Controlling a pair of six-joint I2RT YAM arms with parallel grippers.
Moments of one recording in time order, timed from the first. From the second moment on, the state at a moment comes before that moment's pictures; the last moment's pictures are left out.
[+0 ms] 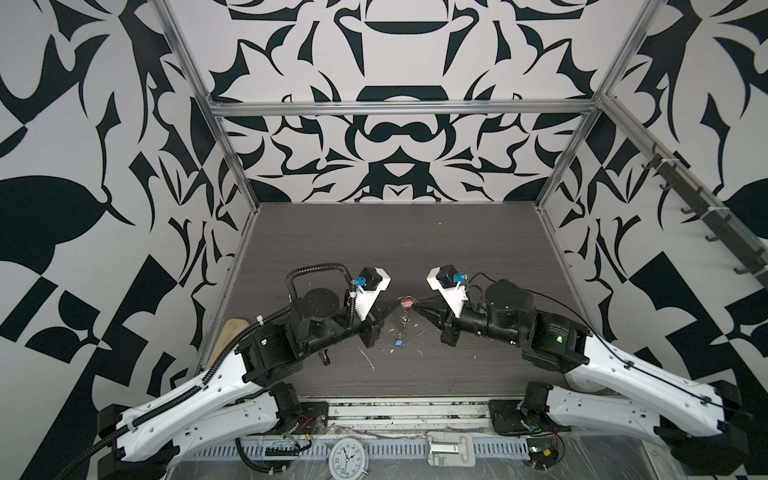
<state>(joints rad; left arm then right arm) -1.07 0.78 0.89 -0.35 -0.01 -0.14 1.04 0.91 0.95 -0.35 -0.10 0.17</state>
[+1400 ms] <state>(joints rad) -1.11 0.90 1.03 -0.45 -0.19 -0.17 1.04 0.99 1.13 -0.51 0.03 0.01</state>
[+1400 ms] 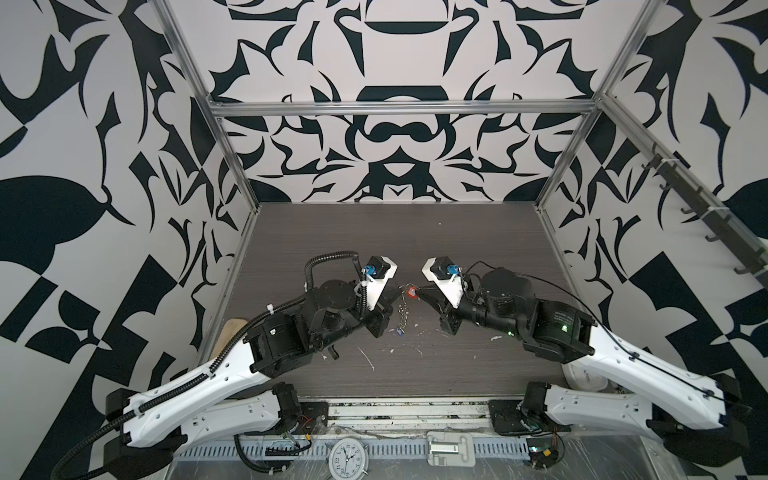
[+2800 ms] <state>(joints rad) -1.27 0.95 1.20 -0.65 -0.34 -0.12 1.04 0.93 0.92 -0.22 -0.04 0.08</state>
